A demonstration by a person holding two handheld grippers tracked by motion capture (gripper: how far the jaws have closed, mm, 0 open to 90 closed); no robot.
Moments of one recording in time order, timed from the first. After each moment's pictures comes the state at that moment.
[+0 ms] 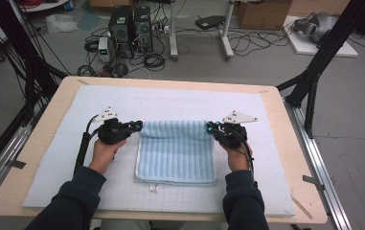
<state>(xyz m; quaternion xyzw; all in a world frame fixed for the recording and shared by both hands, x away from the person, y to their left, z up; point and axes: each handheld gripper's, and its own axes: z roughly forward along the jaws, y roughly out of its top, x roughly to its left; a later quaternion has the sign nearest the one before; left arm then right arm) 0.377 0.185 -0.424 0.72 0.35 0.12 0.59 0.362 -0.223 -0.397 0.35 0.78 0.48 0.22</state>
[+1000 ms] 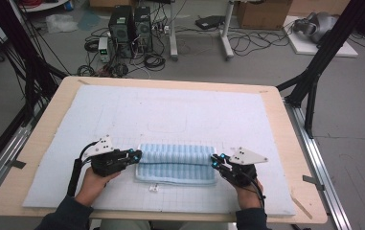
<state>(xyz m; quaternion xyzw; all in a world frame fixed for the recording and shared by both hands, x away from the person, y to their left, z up) 0.294 0.185 -0.436 0.76 0.27 0.10 0.58 0.265 -0.237 -0.422 0.32 0.80 0.47 0.21</state>
